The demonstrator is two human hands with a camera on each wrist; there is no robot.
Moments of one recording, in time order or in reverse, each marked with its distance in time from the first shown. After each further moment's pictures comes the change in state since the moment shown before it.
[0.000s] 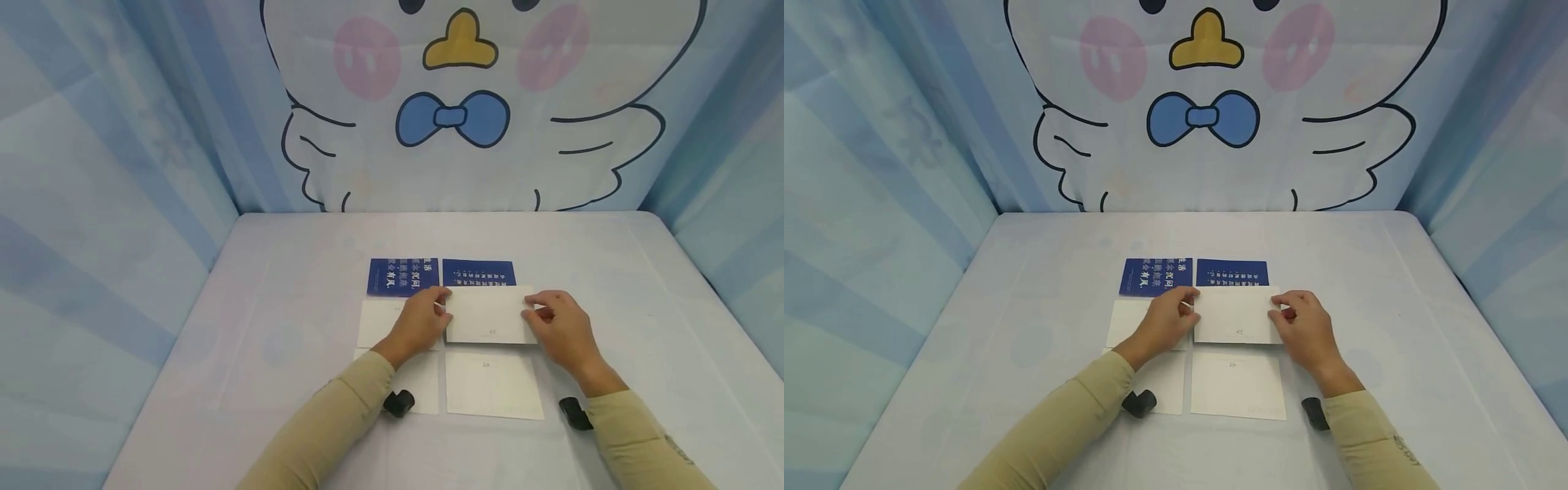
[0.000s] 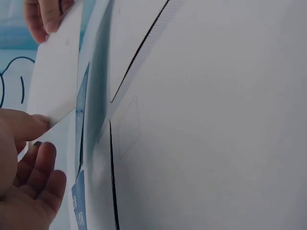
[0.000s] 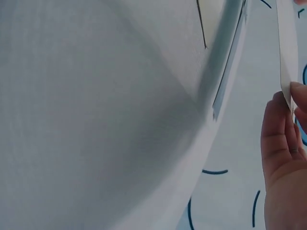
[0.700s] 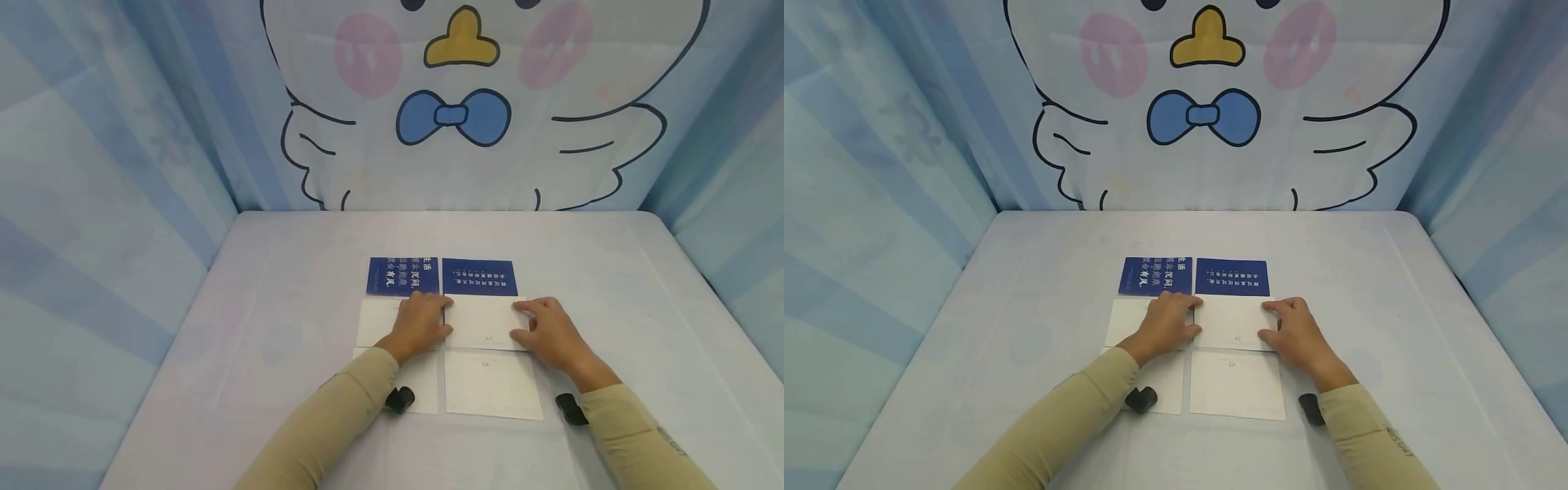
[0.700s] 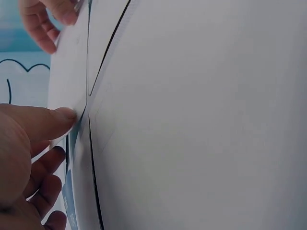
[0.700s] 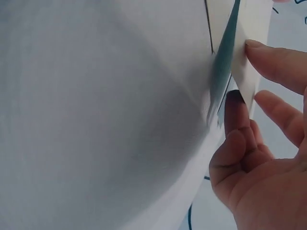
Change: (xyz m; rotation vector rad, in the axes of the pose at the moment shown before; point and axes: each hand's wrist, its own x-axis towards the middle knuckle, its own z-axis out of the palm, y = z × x) left_hand 0.007 -0.009 0.009 0.497 -0.074 0.050; right_hand 0.007 0.004 0.009 -0.044 -0.302 0.085
